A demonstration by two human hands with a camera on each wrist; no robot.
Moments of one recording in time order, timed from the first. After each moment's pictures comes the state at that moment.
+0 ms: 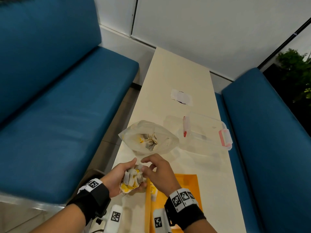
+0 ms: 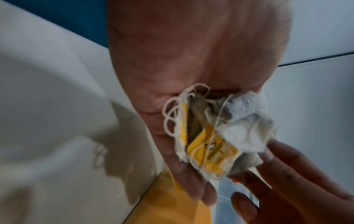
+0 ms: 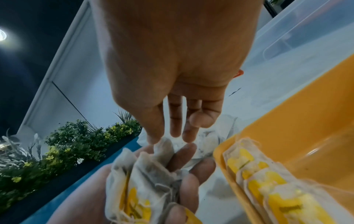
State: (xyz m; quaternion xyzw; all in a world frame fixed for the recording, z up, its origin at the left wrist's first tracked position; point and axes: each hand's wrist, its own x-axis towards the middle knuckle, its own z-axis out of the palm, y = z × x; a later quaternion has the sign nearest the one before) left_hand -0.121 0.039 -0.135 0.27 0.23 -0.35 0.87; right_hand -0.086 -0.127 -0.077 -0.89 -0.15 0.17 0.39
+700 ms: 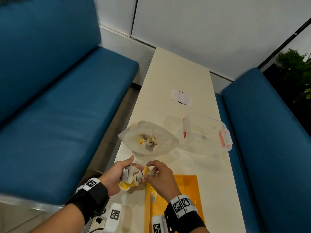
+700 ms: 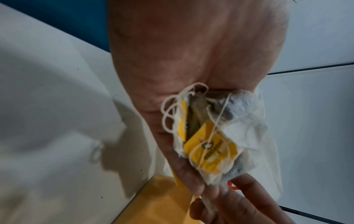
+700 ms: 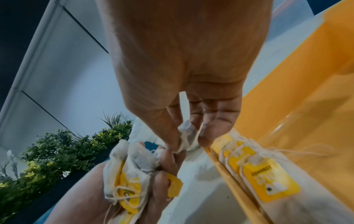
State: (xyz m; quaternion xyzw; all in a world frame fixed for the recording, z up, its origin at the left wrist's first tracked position) left_hand -0.116 0.046 -0.133 0.32 0.24 -0.32 0.86; right_hand -0.089 -0.138 -0.101 -0.91 -0.04 0.20 0.36
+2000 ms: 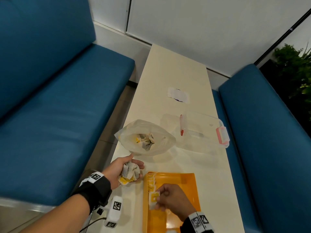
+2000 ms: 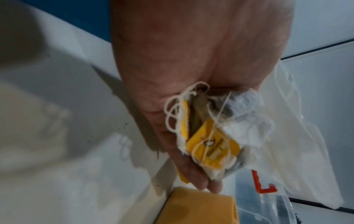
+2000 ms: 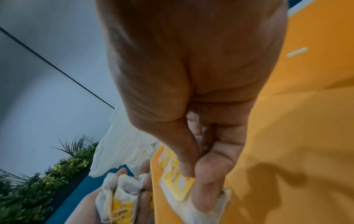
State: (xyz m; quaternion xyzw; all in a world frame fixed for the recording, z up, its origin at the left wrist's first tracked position) left_hand -0.093 0.041 -0.146 0.39 0.26 -0.31 0.83; right_hand -0.123 -0.199 -0.113 -0.80 0.09 0.38 0.45
